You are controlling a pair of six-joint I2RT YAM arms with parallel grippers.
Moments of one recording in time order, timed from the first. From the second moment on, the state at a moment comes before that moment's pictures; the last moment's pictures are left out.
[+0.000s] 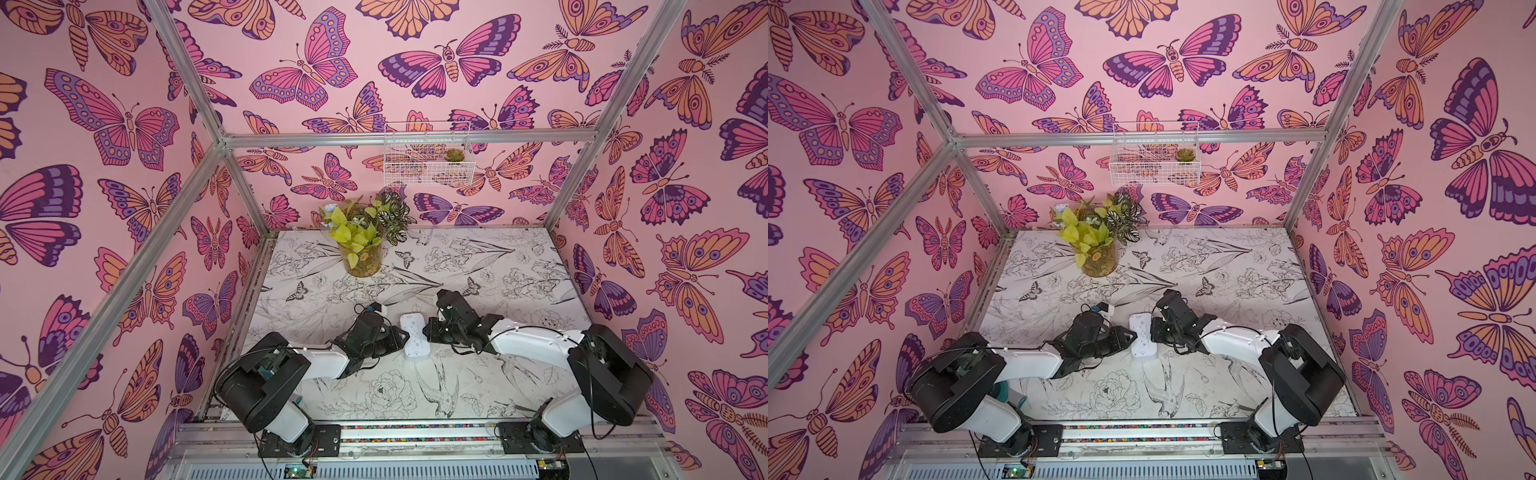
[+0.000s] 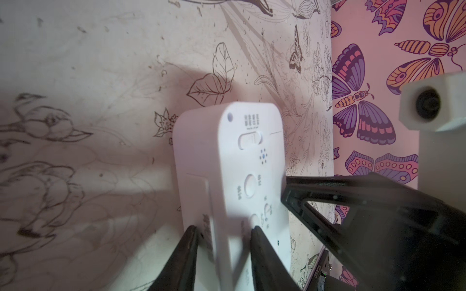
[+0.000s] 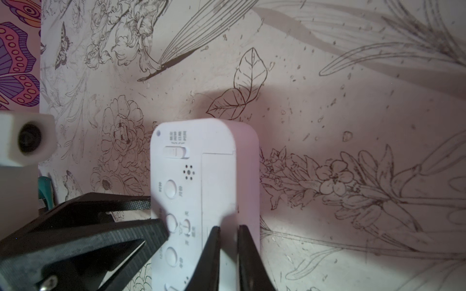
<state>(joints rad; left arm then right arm) -0.69 1.54 0.47 0.44 0.26 -0.99 0.76 1.56 0.79 -0.12 -0.08 0.78</state>
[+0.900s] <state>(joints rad) -0.67 1.25 0.41 0.22 0.09 -1.01 0.93 1.48 0.91 -0.42 0.13 0.73</state>
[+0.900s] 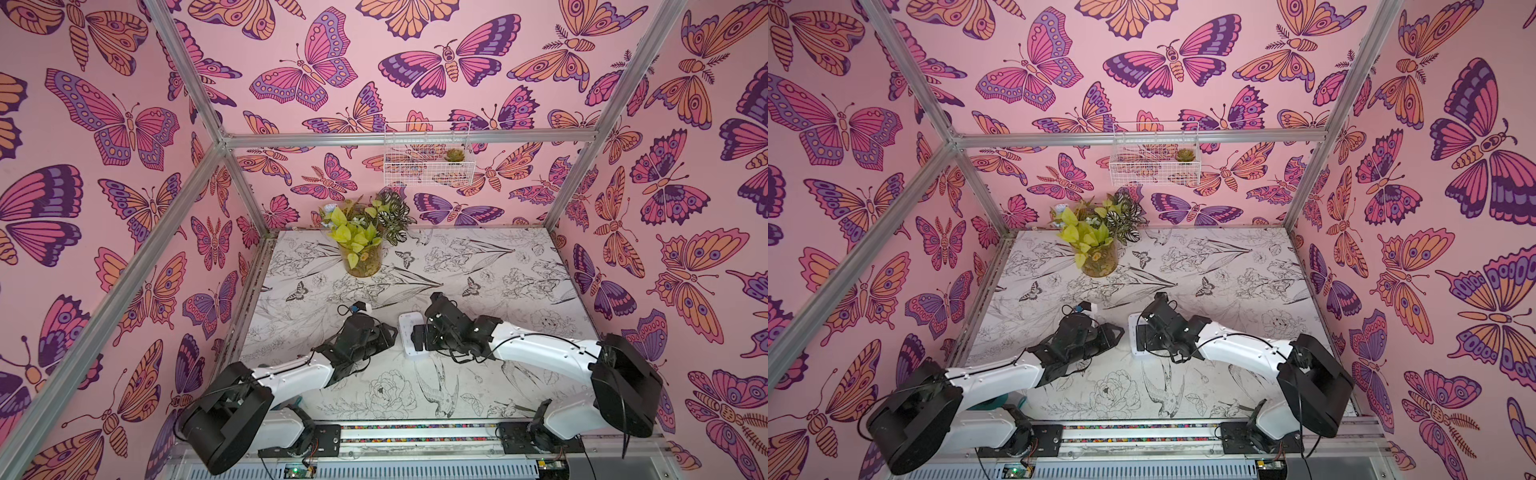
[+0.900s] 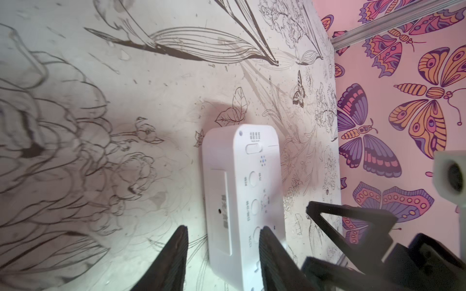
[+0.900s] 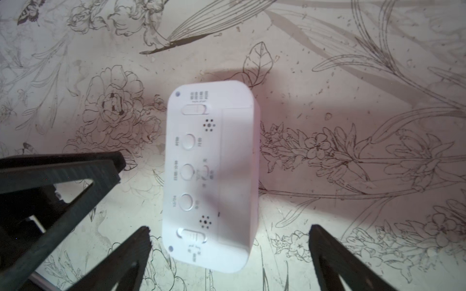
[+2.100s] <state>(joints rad) -0.65 1.08 0.31 0.10 0.01 -1.05 1.02 1.75 1.09 -0.55 0.23 0.70</state>
